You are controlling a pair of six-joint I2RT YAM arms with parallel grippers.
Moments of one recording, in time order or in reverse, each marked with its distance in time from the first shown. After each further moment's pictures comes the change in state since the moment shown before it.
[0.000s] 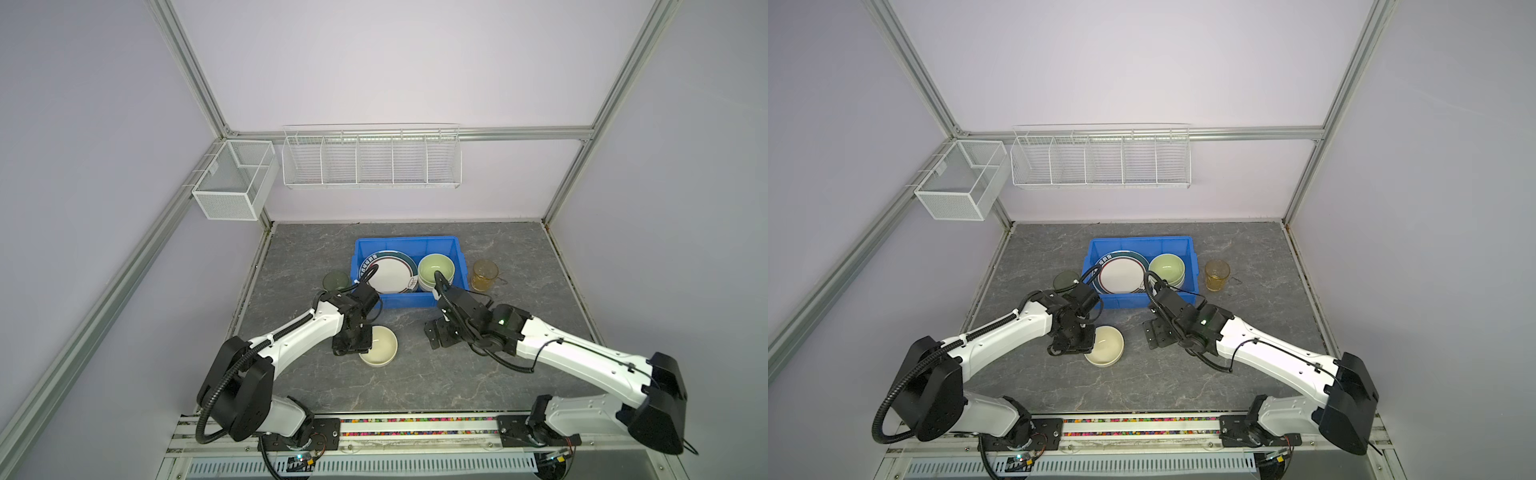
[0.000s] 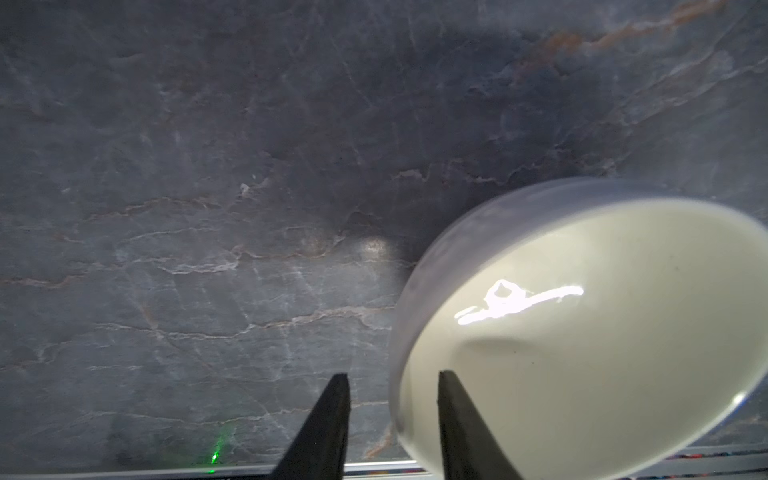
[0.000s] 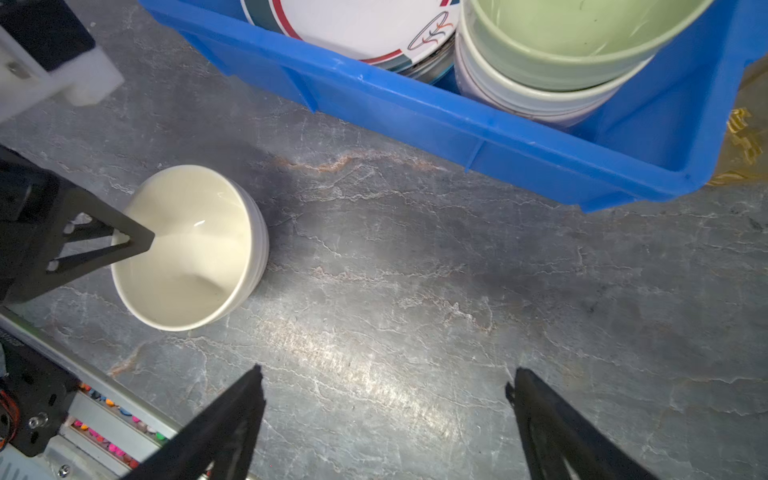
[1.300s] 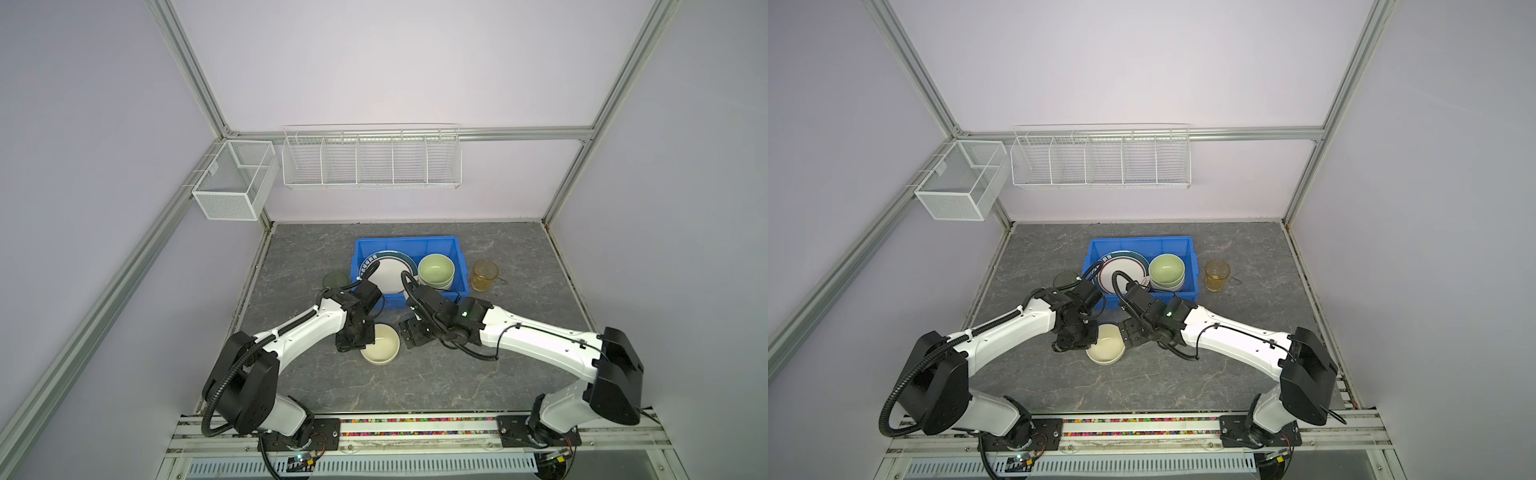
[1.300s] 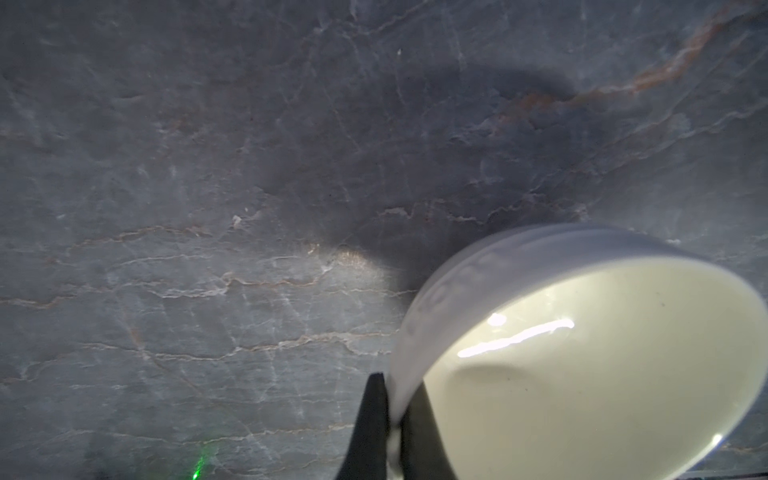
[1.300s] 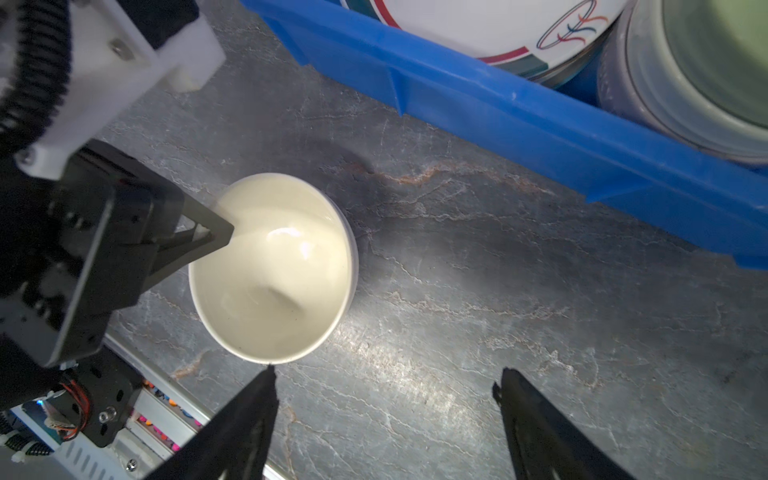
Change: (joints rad) left arm 0.000 0.034 0.041 0.026 -0.010 -0.039; right arm 0.068 0.224 0.175 0.028 -0.080 0.031
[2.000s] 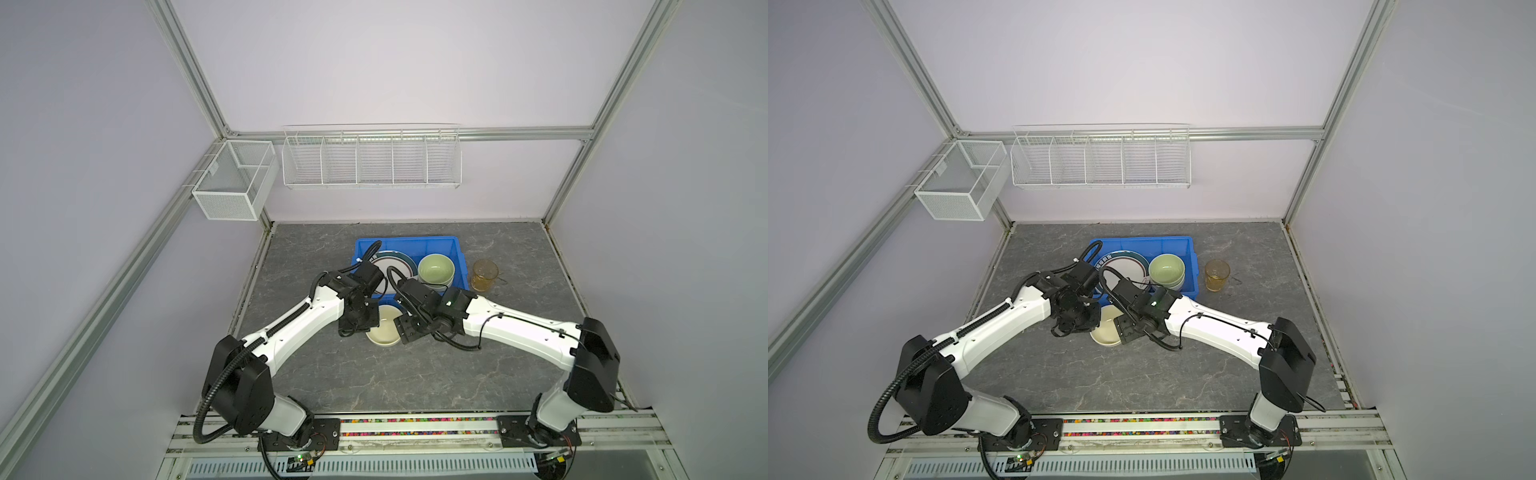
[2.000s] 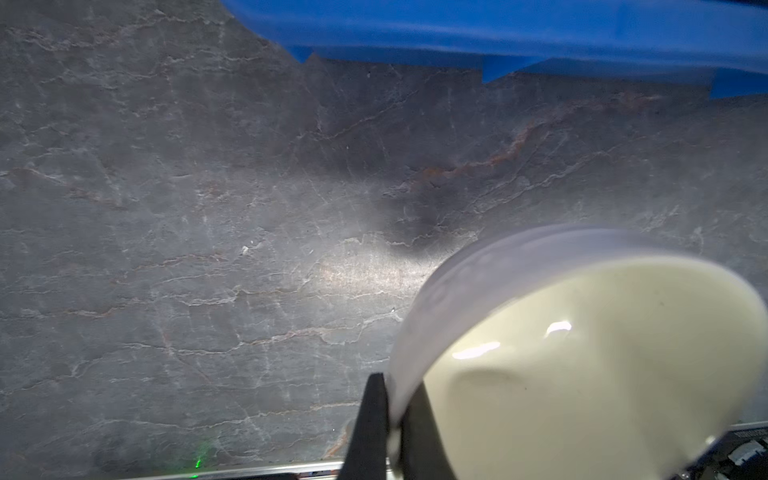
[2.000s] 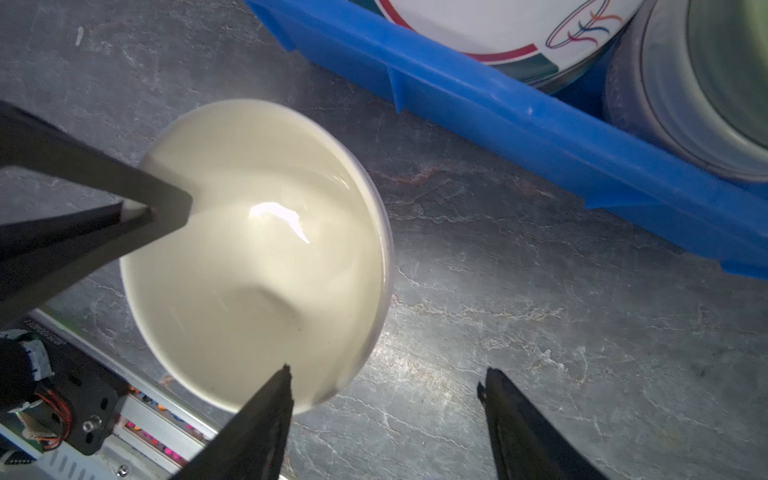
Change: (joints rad) left arm 0.000 -0.001 0.207 -0.103 0.000 0.005; right arm 0.000 0.126 0.161 -0.138 0.020 -0.014
